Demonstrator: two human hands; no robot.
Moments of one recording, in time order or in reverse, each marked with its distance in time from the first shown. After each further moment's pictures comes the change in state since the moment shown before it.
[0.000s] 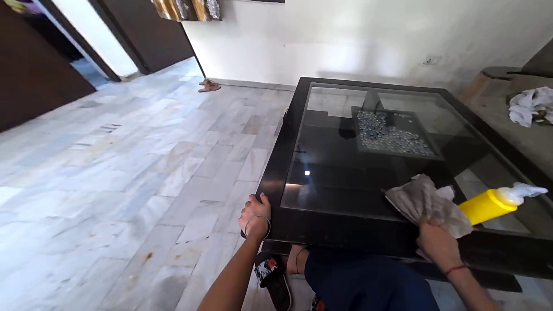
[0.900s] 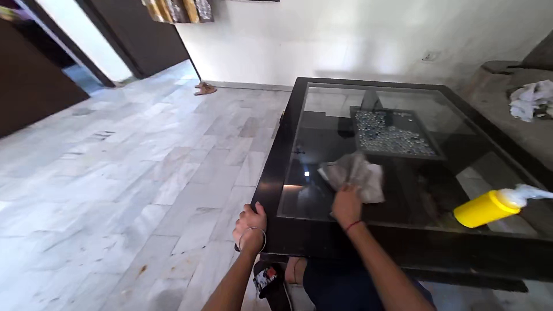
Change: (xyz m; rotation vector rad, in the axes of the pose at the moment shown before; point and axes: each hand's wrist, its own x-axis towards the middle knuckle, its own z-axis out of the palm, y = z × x) left_hand 0.001 0.002 0.002 -0.006 -0.002 -0.016; right_hand 0.014 -0.199 -0.013 0.243 0.037 -0.227
